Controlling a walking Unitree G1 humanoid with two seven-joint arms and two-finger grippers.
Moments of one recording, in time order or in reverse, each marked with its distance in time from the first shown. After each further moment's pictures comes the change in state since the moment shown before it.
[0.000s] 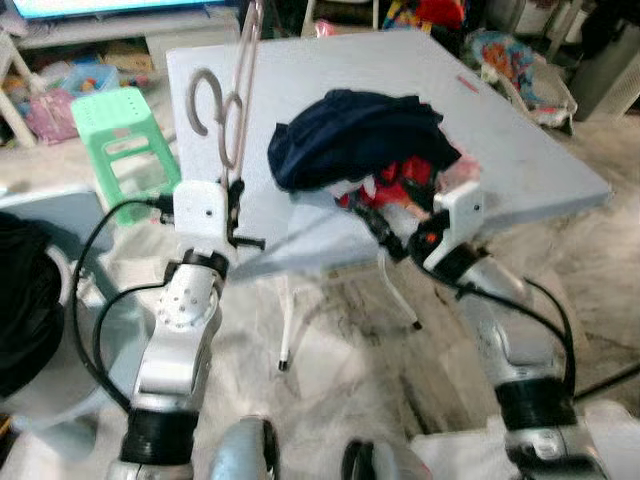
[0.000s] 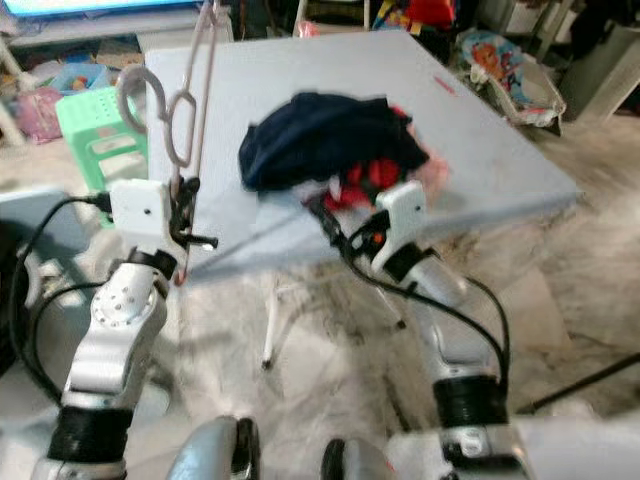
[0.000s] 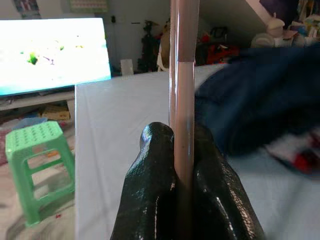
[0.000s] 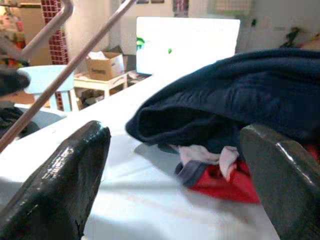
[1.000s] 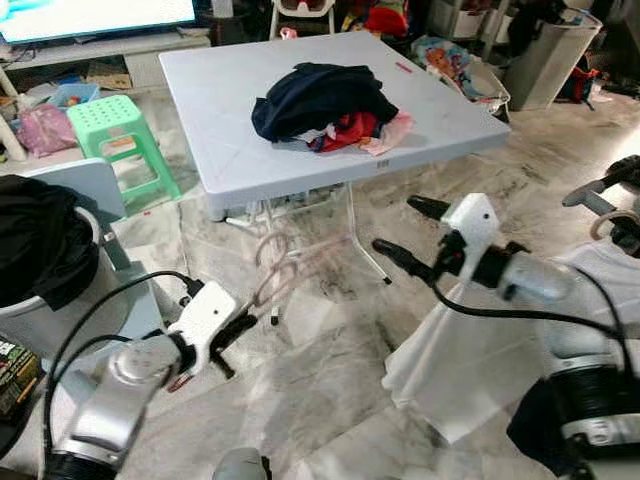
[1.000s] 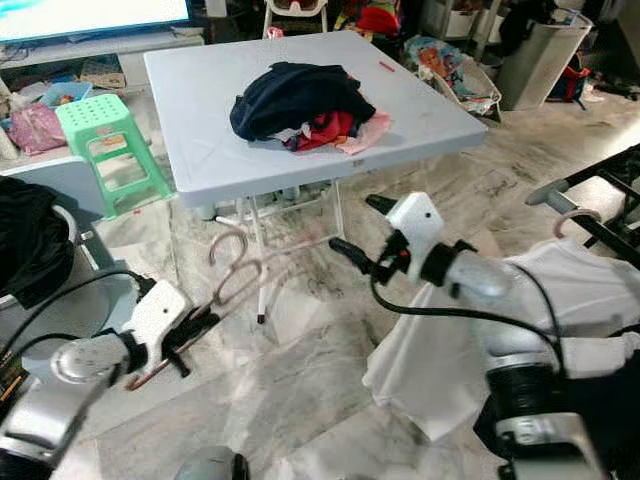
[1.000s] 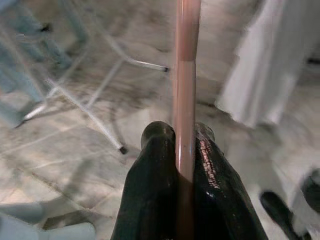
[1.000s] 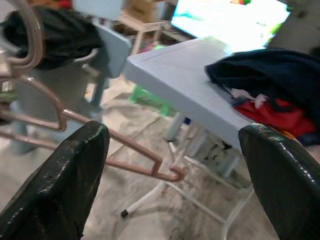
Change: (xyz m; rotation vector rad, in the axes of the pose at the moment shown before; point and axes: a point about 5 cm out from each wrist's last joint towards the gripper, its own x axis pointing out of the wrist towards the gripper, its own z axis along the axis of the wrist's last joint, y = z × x) left arm -0.066 0.037 -0.079 0.231 0.537 -0.699; right arm -0.026 -0.032 0.009 -0.288 0.241 0.335
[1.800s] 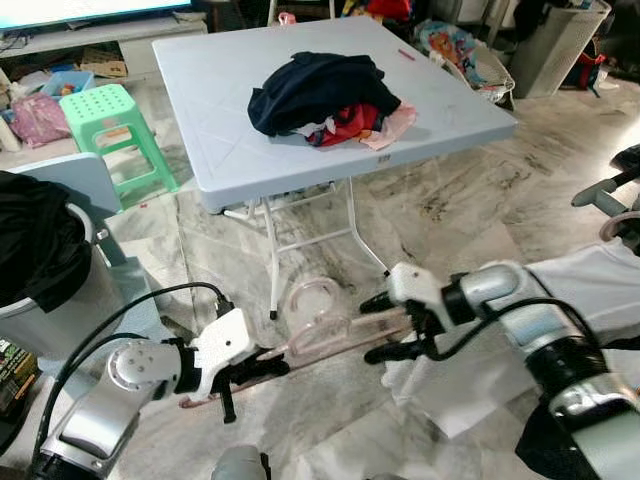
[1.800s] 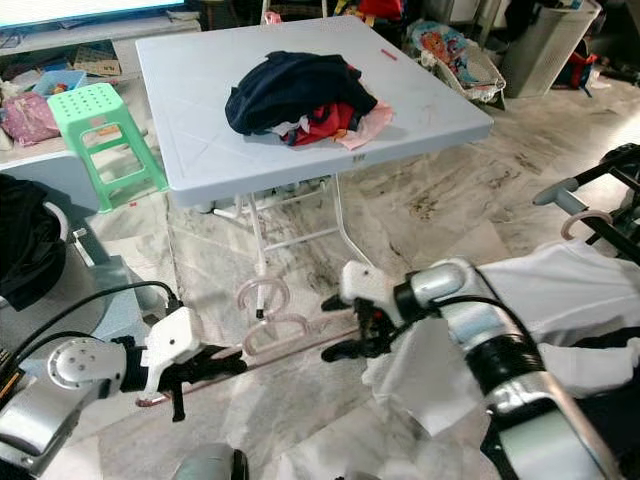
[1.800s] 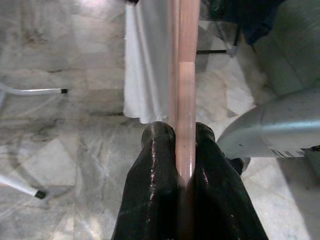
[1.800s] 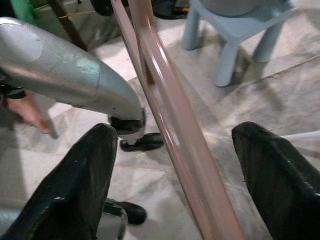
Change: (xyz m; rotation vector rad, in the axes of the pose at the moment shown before) left arm -0.002 -0.035 0.013 0.098 -0.060 -0.448; right arm 0.030 0.052 -0.049 0.078 0.376 0.719
